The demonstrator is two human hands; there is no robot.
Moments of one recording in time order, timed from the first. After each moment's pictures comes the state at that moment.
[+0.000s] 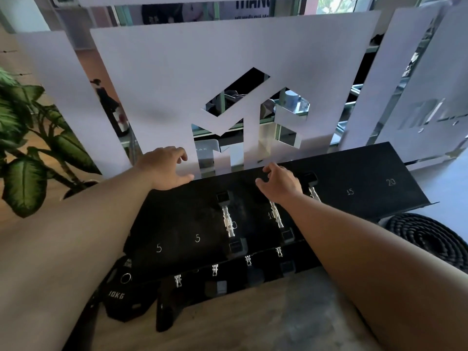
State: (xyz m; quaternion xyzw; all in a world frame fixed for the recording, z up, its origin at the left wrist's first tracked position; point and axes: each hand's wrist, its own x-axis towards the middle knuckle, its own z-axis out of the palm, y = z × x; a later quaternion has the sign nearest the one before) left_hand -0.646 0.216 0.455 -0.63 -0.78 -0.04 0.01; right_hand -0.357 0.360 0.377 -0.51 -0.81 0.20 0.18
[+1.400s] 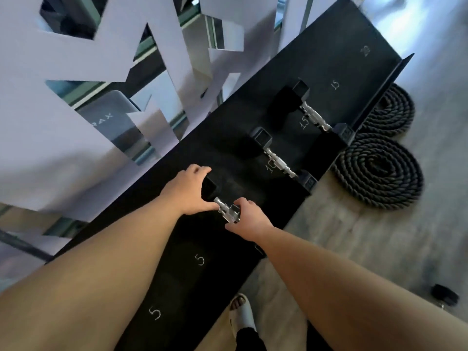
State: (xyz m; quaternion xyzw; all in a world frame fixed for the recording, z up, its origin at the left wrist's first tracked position) left_hand -0.706 0.465 0.152 -0.77 -0.59 0.13 -0.21; right_hand -0.522 0.386 0.068 -0.68 -0.59 0.43 0.04
